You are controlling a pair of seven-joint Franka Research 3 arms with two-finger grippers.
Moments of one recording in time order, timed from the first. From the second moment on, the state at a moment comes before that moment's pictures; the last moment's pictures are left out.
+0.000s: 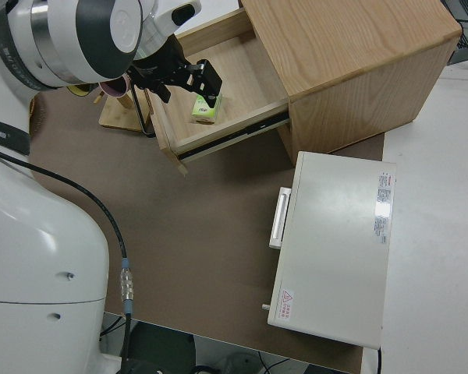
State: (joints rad) left arm -0.15 0.04 0.15 -1.49 -0.02 1.56 0.05; right arm 0.10 0.13 -0.03 -1.30 -0.08 1.43 0.15
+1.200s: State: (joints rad) left arm -0.15 0.04 0.15 -1.49 -0.02 1.56 0.05; right arm 0.04 0.13 -0.03 -1.32 0.01 1.44 0.11
